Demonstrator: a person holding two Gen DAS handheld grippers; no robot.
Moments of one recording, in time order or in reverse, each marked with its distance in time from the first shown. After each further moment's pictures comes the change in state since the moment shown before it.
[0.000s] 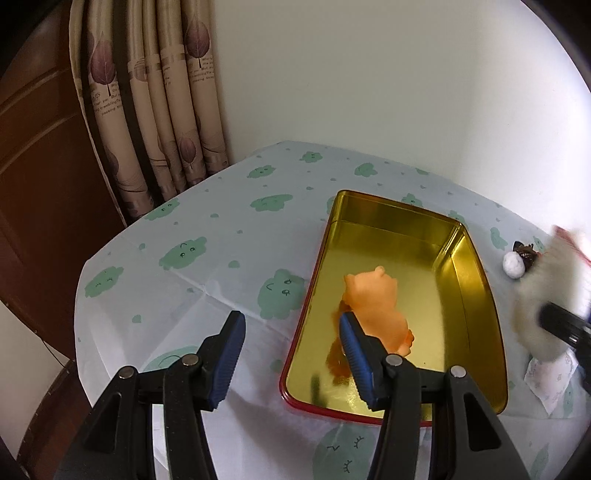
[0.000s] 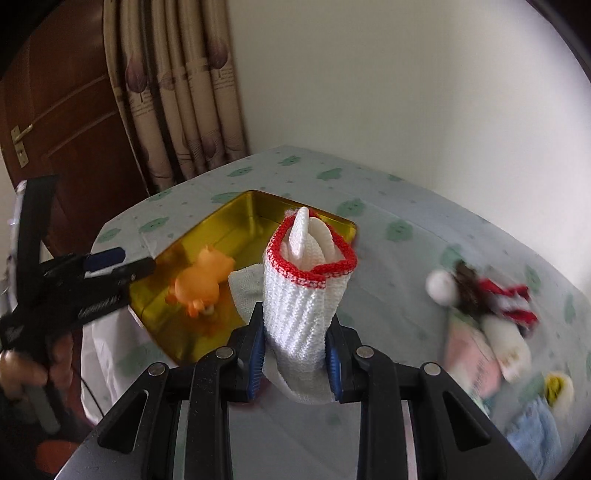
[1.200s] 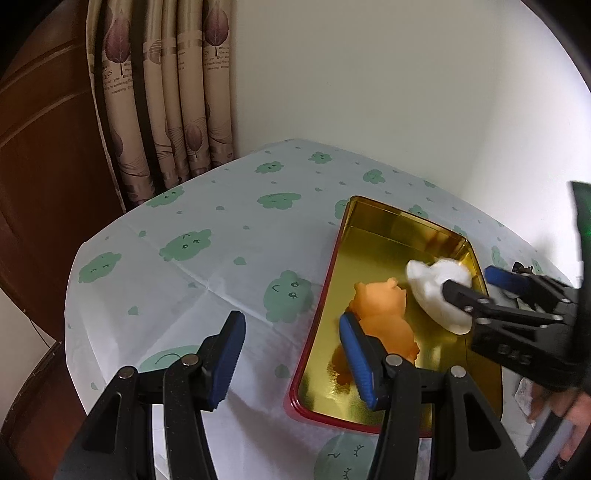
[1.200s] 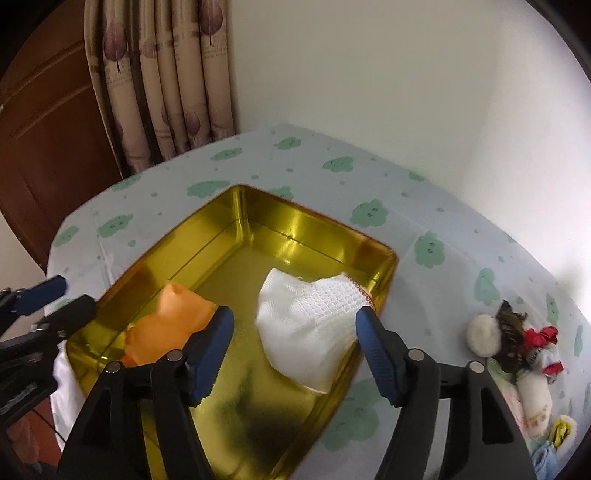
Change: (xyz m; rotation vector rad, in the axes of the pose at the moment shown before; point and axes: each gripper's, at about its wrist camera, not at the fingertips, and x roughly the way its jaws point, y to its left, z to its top) left arm 0.006 0.016 0.003 -0.077 0.013 -0.036; right arm 0.079 0.016 0.038 -0.023 0.084 -0.071
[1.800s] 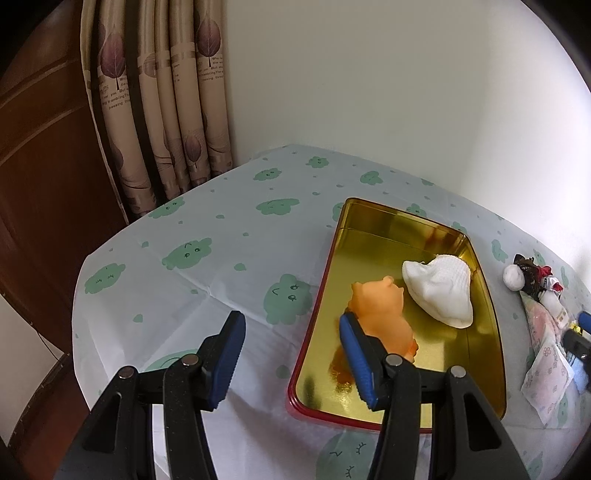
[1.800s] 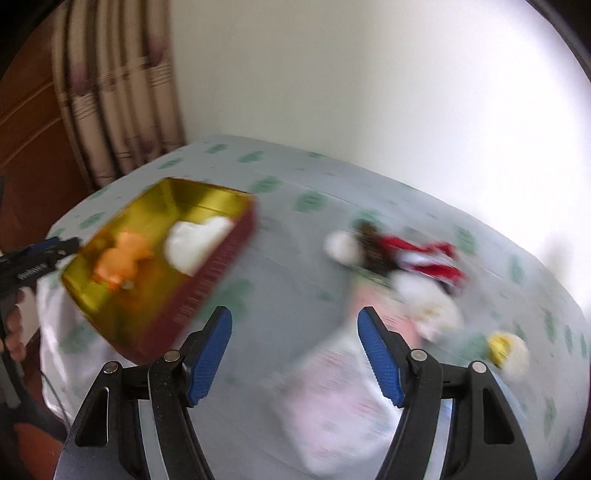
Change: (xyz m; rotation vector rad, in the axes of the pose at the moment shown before) left arm -0.005 -0.007 -0.003 0.044 -0.028 0.023; right arm -0.098 -0.106 -0.089 0.140 -0.038 -0.144
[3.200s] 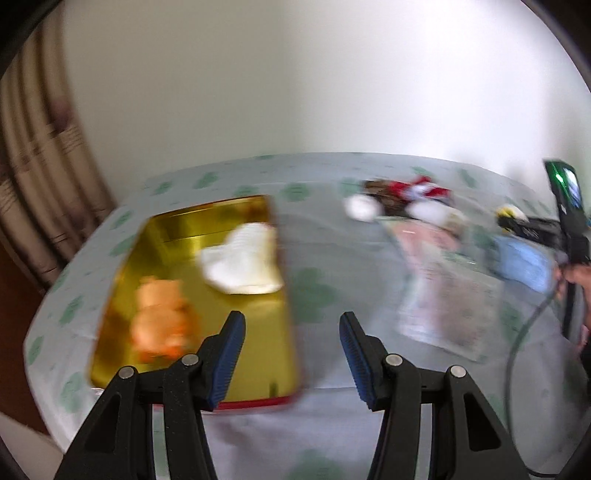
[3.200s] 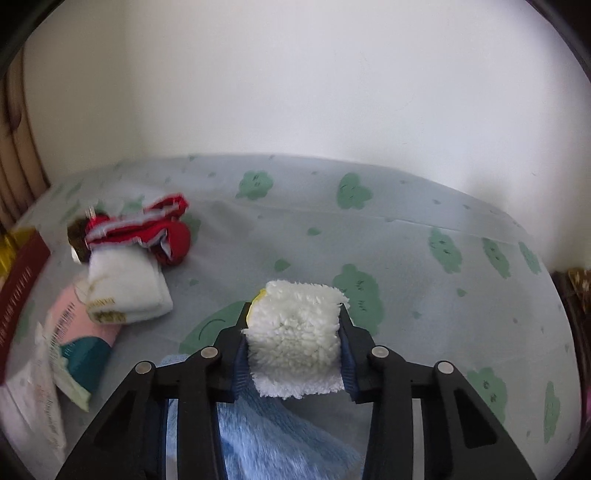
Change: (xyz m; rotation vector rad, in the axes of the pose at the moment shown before) left arm -0.038 -0.172 -0.052 0.430 0.005 -0.284; right arm 0.025 -0.212 -0.061 0.319 -0.002 -0.273
